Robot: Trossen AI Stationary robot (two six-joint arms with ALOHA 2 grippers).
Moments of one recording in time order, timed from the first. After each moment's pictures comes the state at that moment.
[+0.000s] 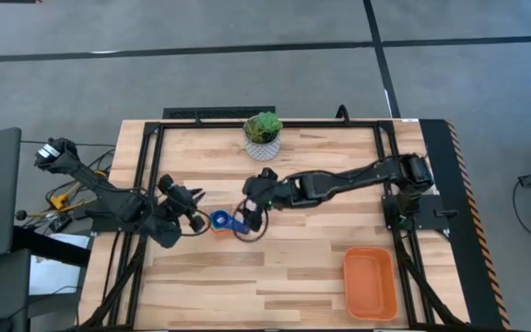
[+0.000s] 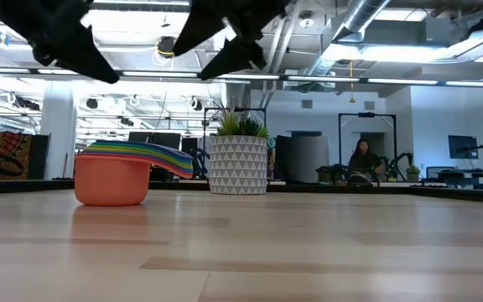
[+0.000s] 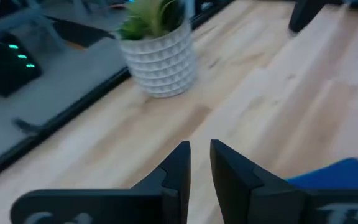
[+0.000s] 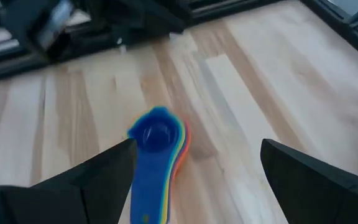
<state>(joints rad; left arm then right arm) -0.56 0.99 0.65 -0.55 -1.12 -0.75 0.11 1.89 1.55 -0.32 0.27 0.34</state>
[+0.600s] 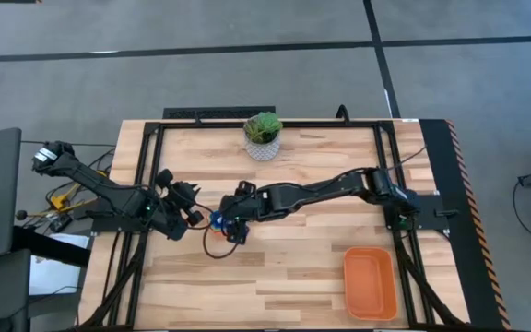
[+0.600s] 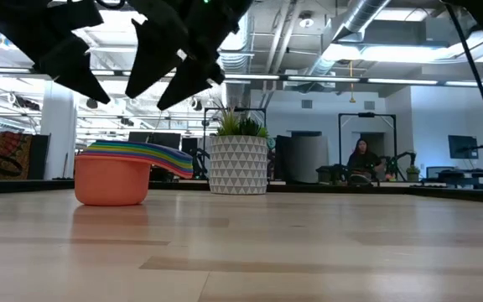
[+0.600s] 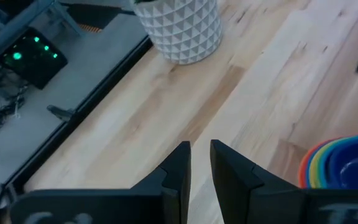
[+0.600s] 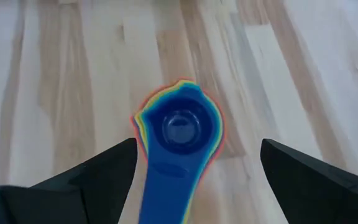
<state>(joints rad) -0.47 1.00 0.65 -0.73 -1.02 -0.70 0.13 2.23 1.98 -0.59 0.23 0.22</state>
